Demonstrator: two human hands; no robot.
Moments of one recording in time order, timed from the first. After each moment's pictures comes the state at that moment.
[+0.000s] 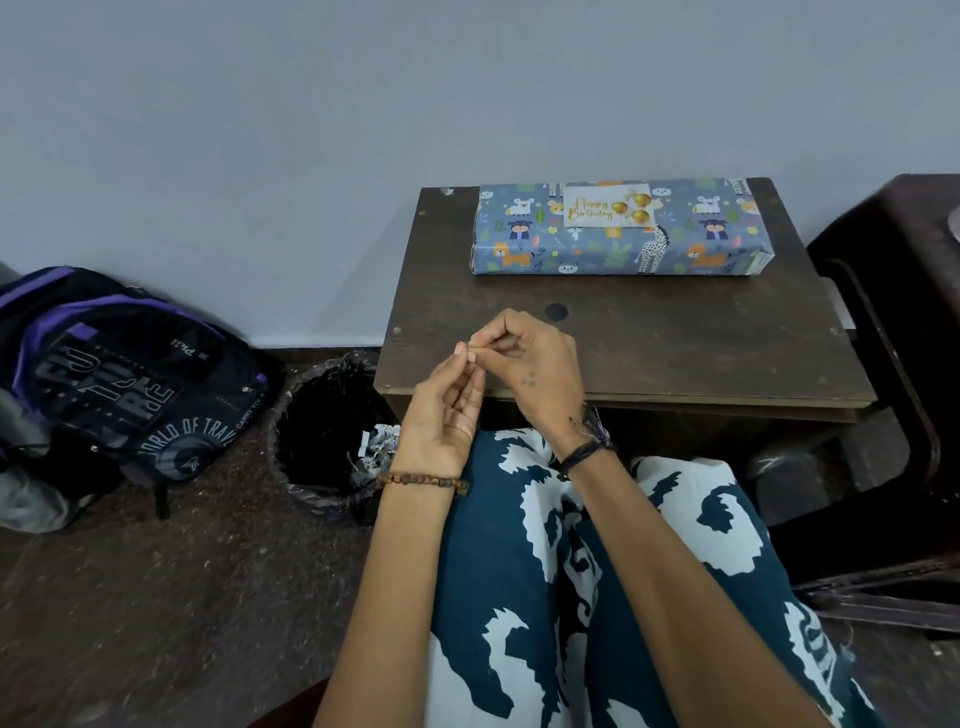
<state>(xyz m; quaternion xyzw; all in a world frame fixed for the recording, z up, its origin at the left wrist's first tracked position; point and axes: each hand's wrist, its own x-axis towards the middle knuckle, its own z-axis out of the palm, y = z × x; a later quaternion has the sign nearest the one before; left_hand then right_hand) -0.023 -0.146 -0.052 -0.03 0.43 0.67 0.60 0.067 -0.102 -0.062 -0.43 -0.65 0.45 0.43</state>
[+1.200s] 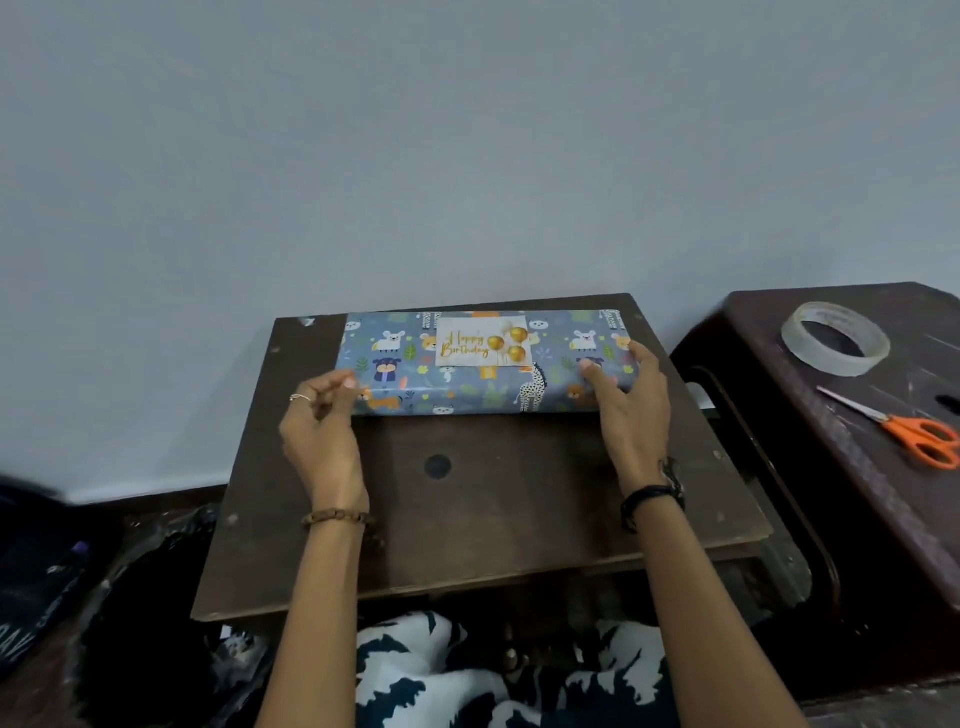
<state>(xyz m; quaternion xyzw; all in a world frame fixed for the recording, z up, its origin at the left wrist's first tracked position) -0.020 0.008 -0.078 0.27 0.65 0.66 0.27 0.209 0.024 -0.067 -0.70 -0.46 0.26 0.48</state>
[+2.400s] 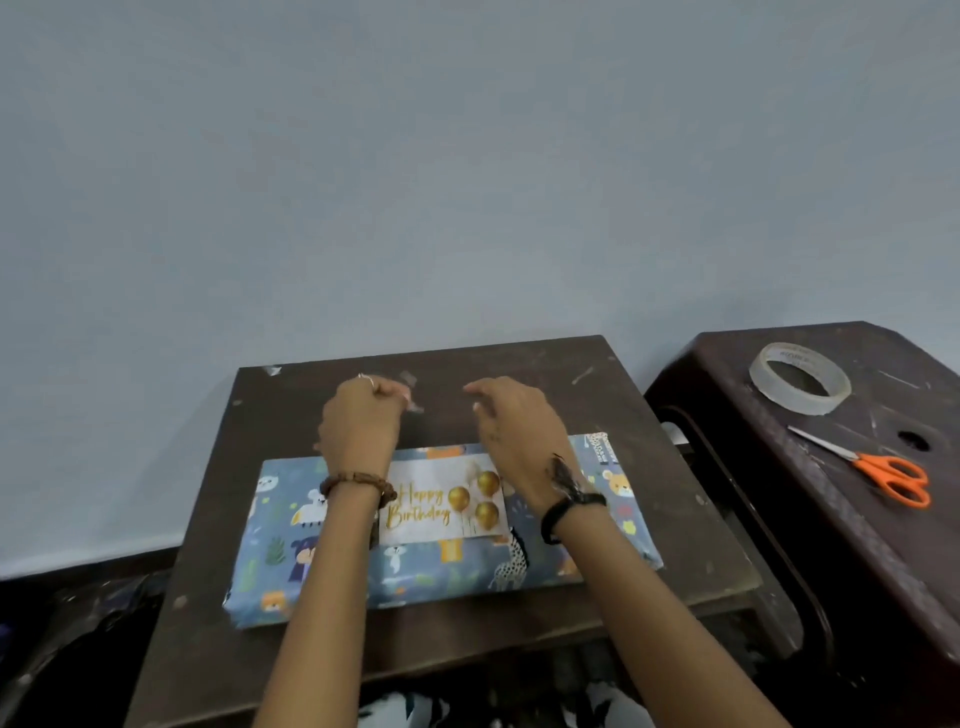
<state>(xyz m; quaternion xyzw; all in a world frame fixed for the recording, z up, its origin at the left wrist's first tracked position) 0.010 0.058 -0.042 0.49 0.74 0.39 0.25 0.150 0.041 -0.033 -0.61 -0.73 0.15 0.25</state>
